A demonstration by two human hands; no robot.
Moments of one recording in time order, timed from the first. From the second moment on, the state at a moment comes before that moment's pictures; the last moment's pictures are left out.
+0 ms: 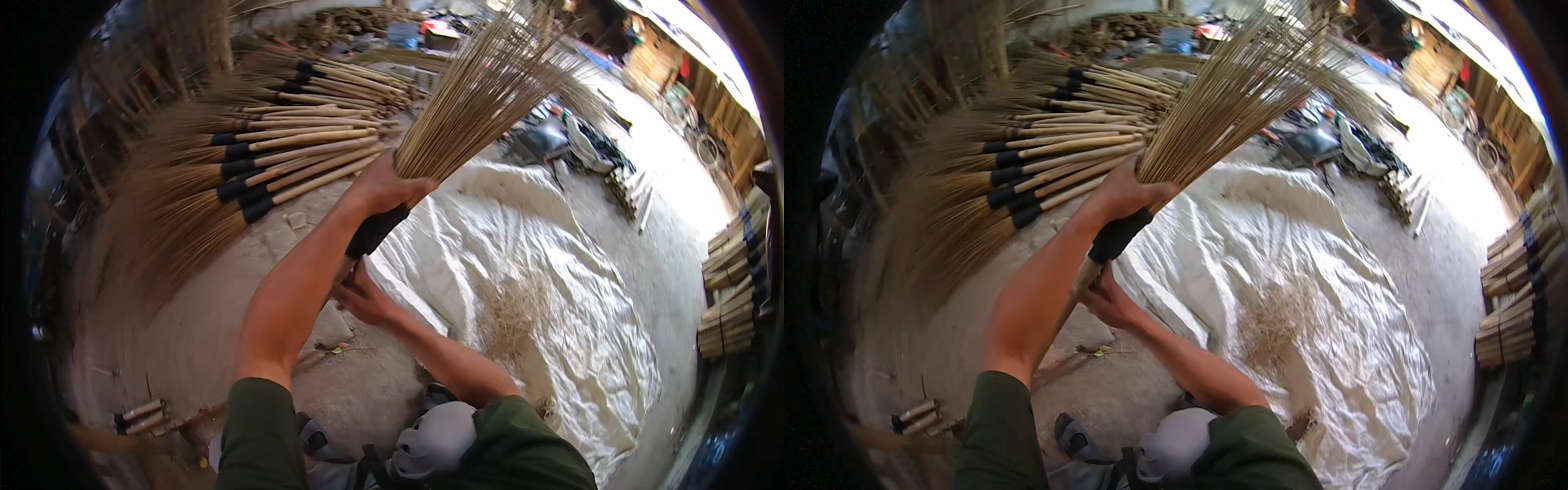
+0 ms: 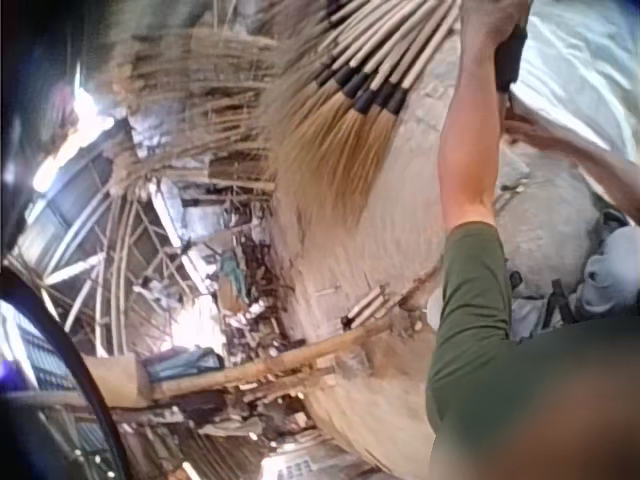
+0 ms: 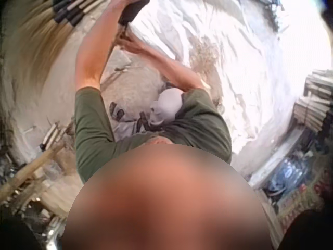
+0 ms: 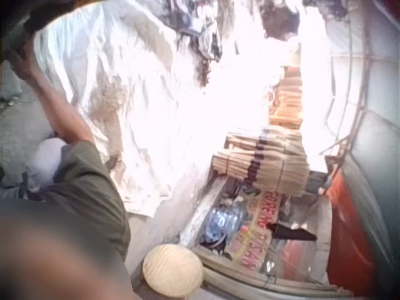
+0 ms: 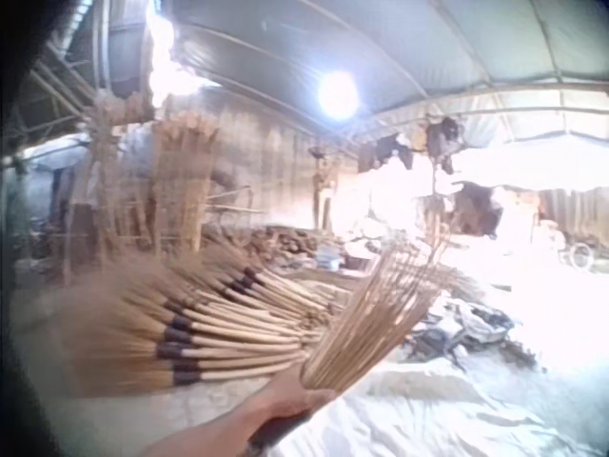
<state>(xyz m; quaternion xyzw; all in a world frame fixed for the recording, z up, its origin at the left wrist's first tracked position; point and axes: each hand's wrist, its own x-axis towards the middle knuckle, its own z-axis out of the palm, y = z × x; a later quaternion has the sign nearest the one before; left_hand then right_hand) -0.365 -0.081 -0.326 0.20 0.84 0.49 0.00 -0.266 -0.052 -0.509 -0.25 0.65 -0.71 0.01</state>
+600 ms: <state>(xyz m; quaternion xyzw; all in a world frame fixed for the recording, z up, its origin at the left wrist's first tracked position) -0.345 0.009 -0.452 0.22 0.82 0.41 0.34 -0.222 0.089 -0.576 0.03 0.22 -0.97 0.04</state>
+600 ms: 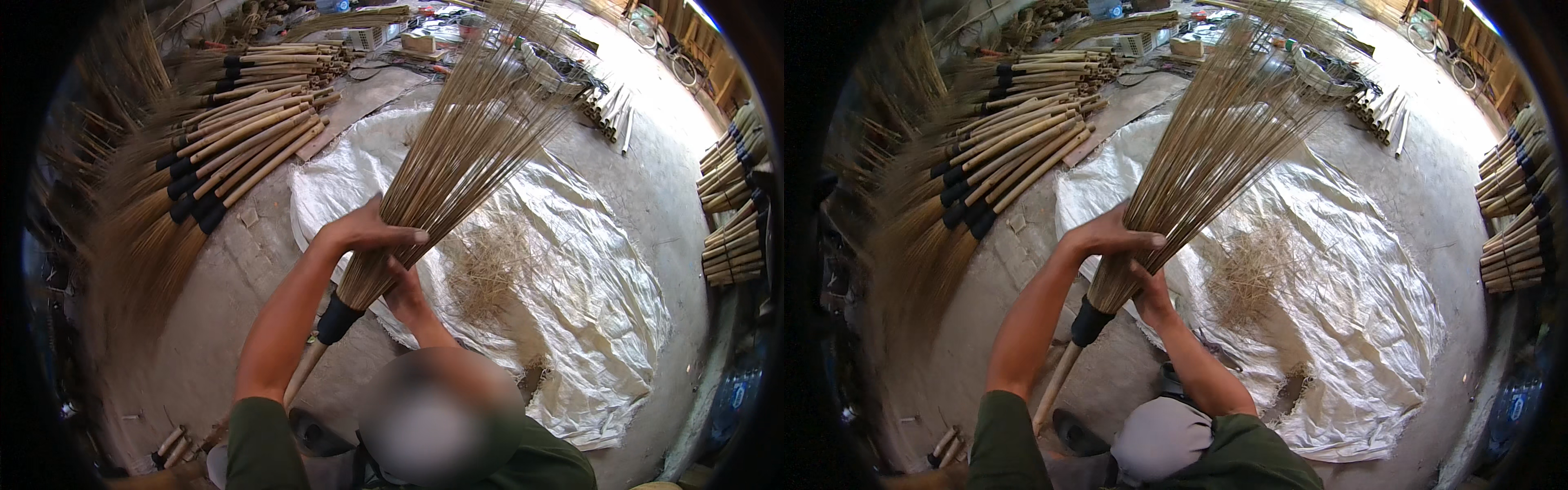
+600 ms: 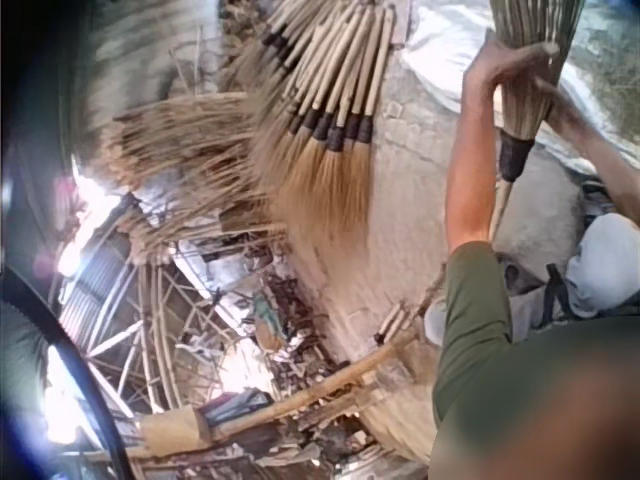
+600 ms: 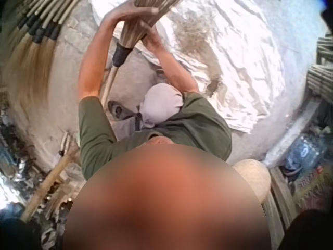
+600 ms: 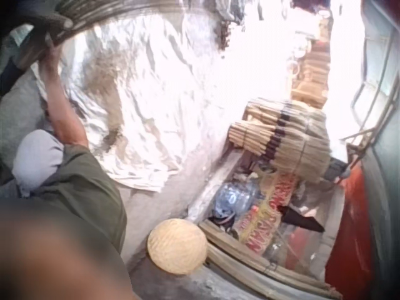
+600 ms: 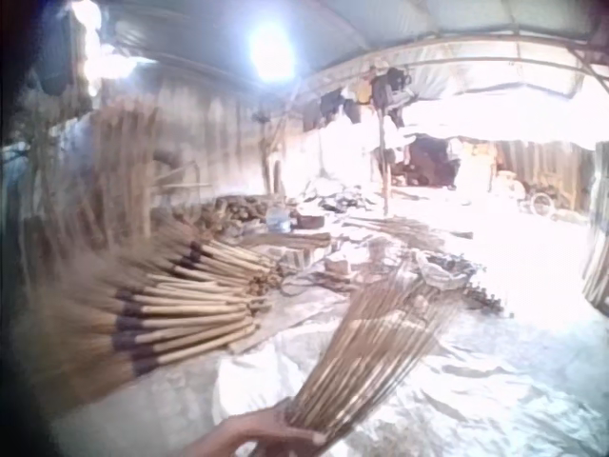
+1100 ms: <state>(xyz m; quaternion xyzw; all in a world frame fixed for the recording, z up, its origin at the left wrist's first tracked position) -0.285 0.039 -0.517 0.21 0.92 0.12 0.33 -0.151 0.038 -0.623 0.07 0.26 -0.95 0.13</state>
